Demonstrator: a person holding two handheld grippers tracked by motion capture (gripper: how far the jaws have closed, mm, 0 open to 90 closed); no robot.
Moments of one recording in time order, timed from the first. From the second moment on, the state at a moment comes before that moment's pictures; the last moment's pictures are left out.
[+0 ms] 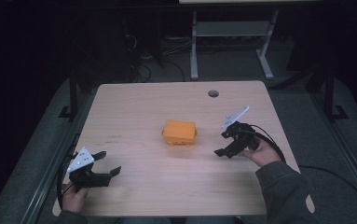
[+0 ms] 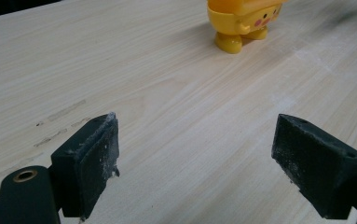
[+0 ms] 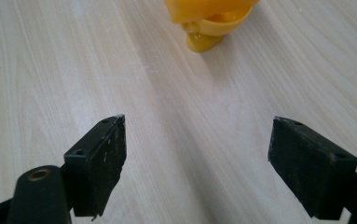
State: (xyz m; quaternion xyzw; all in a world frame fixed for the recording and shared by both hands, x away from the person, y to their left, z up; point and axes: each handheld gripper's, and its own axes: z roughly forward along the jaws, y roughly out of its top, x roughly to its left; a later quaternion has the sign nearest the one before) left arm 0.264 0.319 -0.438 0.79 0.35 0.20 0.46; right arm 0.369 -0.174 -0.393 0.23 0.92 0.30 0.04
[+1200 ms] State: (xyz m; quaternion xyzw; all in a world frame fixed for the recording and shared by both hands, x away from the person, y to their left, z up) left arm 0.265 0.316 -0.441 0.79 0.35 0.20 0.45; right arm 0.293 -0.230 -0.432 0.29 0.90 0.31 0.05
